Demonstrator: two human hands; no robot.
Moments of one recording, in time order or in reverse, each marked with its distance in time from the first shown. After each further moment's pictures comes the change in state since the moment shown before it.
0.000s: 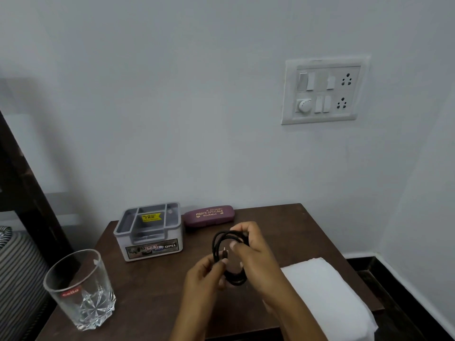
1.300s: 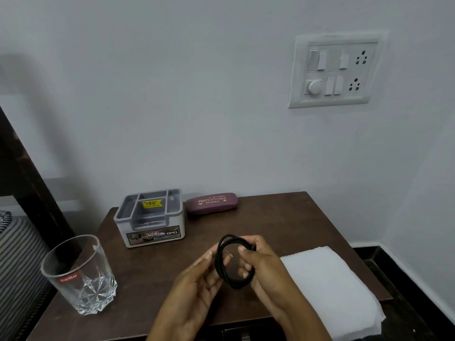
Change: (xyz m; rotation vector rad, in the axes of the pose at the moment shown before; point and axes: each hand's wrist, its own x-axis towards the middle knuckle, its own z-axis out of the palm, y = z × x) left_hand -0.002 -0.006 -0.022 -0.455 -0.057 -0.299; right_hand 0.002 0.051 0.001 0.388 -0.028 0.194
